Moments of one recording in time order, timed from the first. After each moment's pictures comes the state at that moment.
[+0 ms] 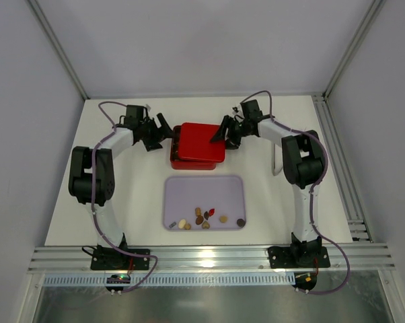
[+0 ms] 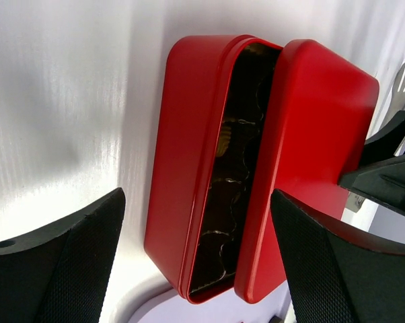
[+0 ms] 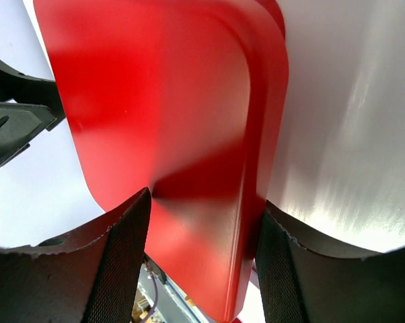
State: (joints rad) left arm -0.13 1.91 1.31 -0.26 0.41 -0.61; right arm 0.30 2.18 1.59 -0.33 -0.68 0.69
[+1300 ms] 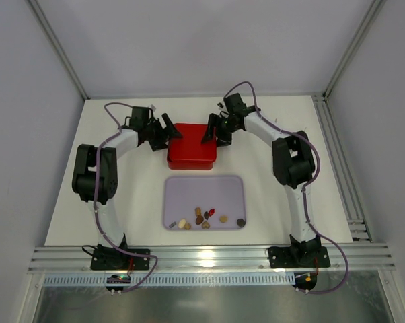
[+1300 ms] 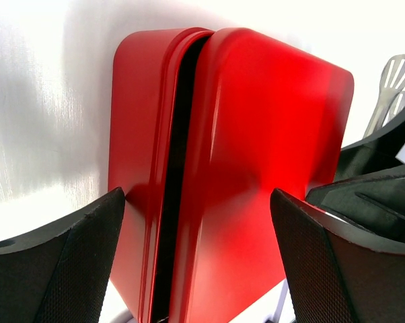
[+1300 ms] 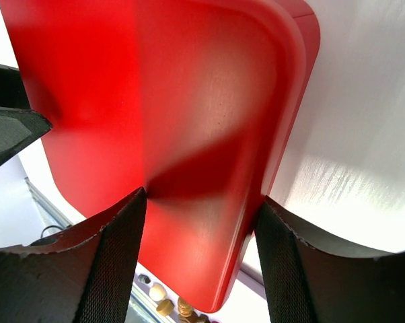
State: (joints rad) left arm -0.17 1.94 1.31 -0.18 0.43 -0.66; right arm 0.41 2.25 1.83 -0.58 -0.49 0.54
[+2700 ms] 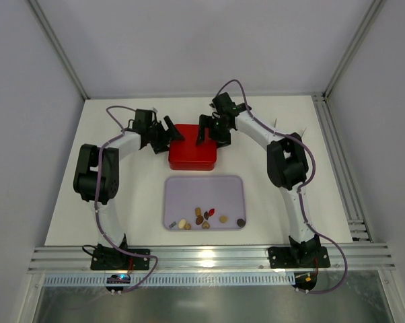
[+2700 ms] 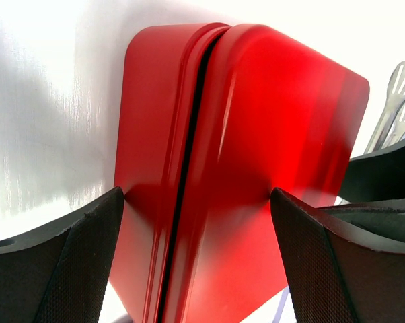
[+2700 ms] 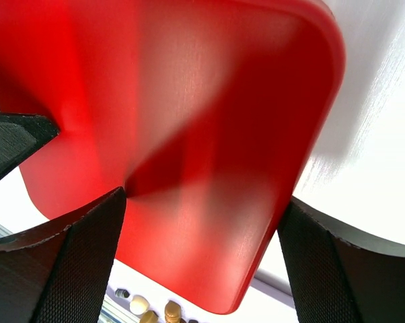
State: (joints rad) left arm -0.20 1.95 1.27 -0.14 0.39 -0.70; right arm 0.49 2.28 1.96 -0.74 -0.30 0.50
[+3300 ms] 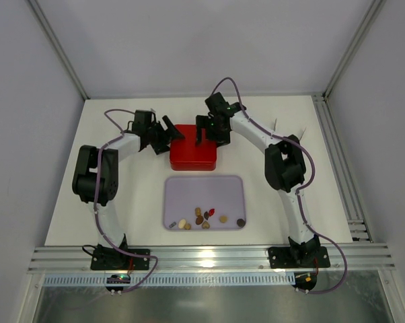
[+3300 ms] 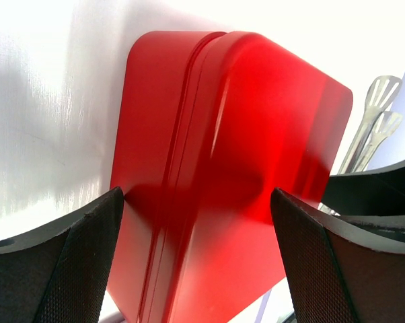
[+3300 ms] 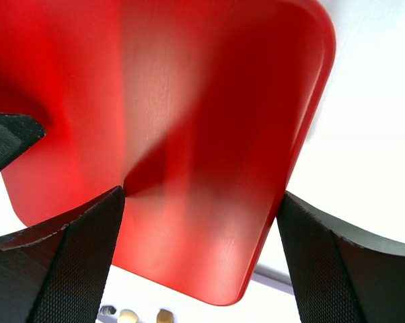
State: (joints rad) left arm -0.20 1.93 1.24 -0.09 0.39 -0.78; right arm 0.54 2.27 2.00 -0.79 -0.14 0.50
